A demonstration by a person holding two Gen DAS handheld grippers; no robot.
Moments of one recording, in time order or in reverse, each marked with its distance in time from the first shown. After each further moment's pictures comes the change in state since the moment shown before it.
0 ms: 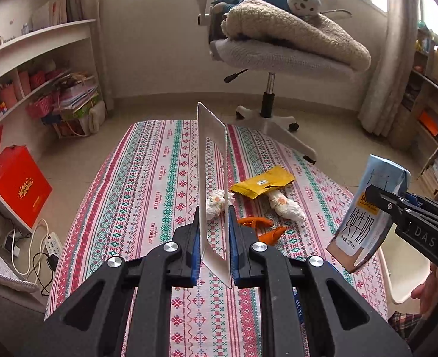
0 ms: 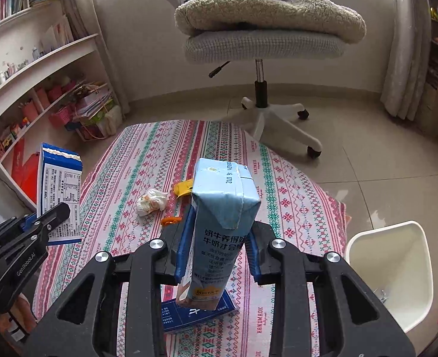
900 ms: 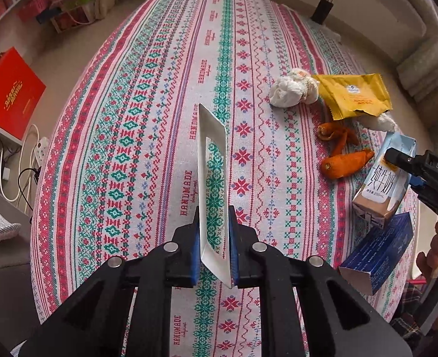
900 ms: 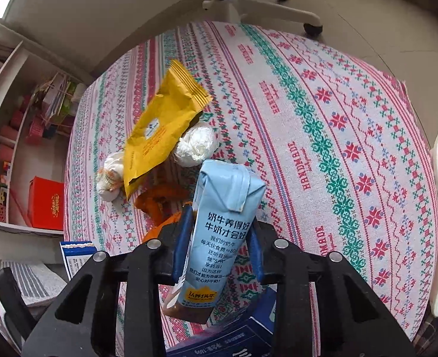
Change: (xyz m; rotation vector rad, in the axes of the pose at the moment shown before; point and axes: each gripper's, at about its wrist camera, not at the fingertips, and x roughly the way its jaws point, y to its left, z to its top) left arm 0.104 0.087 -0.052 -0.166 0.531 0.000; right arm 0.143 -0.015 -0.027 0.368 0.420 0.108
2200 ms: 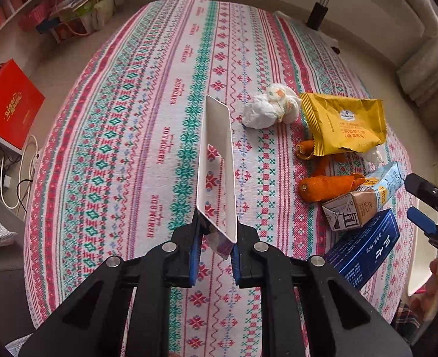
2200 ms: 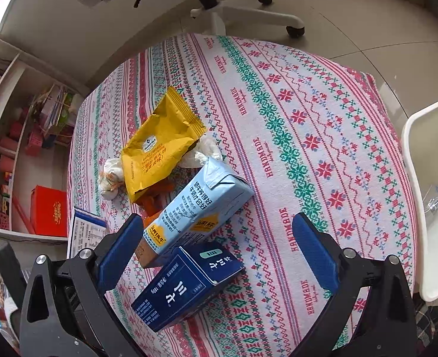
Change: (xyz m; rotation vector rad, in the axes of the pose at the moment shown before) left arm 0.003 -0.032 -0.014 0.003 -0.036 0.026; right arm -0.017 -0.026 -0.006 0.090 0.013 -0.026
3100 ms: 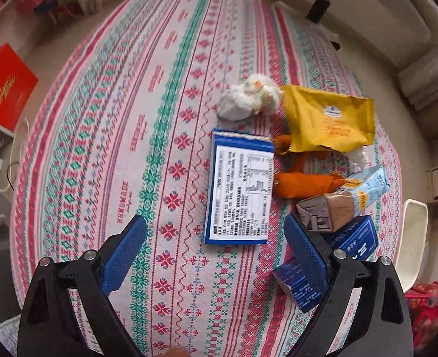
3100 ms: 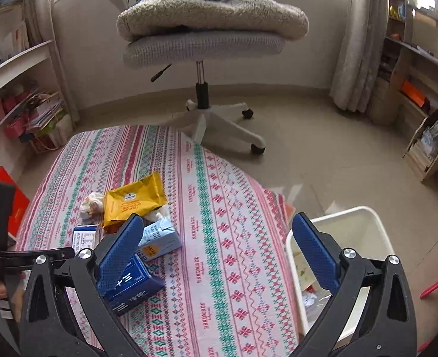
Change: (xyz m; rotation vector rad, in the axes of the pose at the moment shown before) left arm 0.028 -0.009 0.043 -0.084 0.121 -0.042; right arm -0.122 -0.006 -0.031 -0.276 -0.420 -0.220
